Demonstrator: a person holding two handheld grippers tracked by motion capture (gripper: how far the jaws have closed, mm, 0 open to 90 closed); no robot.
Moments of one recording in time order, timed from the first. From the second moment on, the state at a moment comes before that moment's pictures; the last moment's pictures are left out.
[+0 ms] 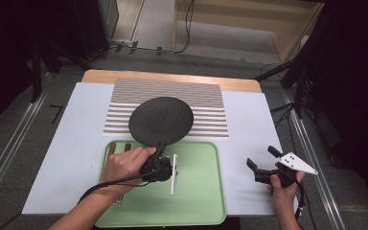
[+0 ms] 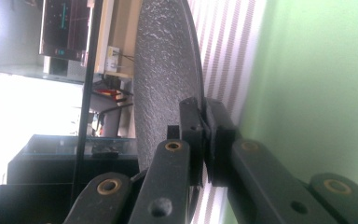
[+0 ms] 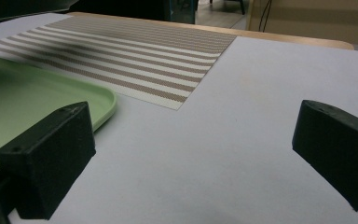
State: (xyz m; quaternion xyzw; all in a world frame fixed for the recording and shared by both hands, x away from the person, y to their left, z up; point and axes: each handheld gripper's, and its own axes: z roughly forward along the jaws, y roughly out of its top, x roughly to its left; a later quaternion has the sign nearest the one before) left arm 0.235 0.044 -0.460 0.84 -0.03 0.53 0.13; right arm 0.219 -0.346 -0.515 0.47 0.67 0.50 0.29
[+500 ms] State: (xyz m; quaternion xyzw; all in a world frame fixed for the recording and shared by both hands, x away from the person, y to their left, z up) left arm 0.203 0.050 -0.471 0.83 -0.04 0.53 0.13; right arm 0.219 -0.346 -0.515 0.47 0.67 0.50 0.29
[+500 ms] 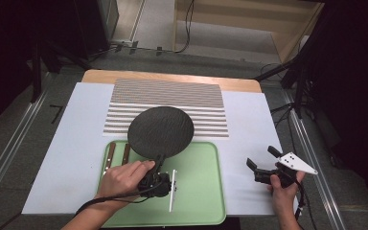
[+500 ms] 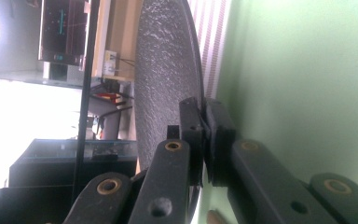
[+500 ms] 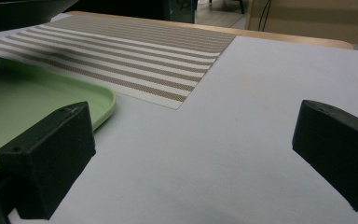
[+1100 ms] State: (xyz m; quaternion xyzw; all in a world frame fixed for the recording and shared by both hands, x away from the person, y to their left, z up) left arm 0.158 0.054 -0.481 0.83 -0.06 0.53 0.13; right arm 0.219 -0.346 -0.515 0.47 0.67 0.49 0.29
